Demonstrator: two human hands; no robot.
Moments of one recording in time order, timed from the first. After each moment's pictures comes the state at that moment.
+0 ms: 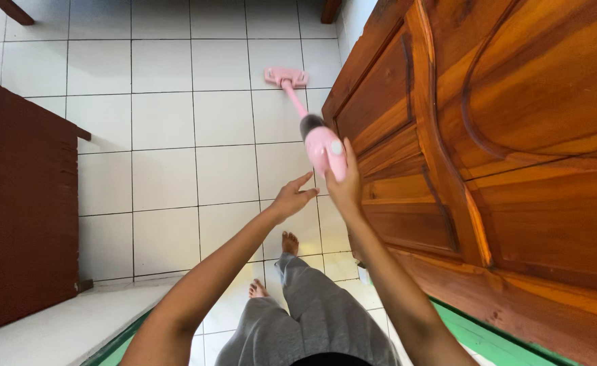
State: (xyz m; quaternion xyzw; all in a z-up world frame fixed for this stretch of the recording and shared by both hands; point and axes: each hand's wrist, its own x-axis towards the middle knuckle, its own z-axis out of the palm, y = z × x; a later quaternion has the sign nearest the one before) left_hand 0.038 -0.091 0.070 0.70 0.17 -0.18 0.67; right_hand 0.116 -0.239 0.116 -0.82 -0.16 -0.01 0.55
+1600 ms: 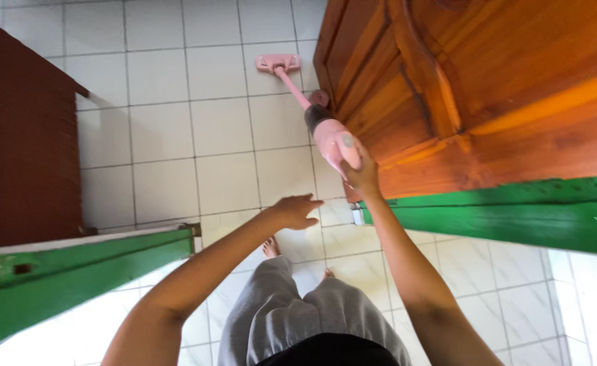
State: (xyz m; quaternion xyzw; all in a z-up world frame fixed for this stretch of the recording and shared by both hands) left_hand -0.214 -0.249 0.075 0.90 -0.14 -0.34 0.25; right_hand -0.090 -0.440 0.093 -0.83 -0.13 0.04 0.54
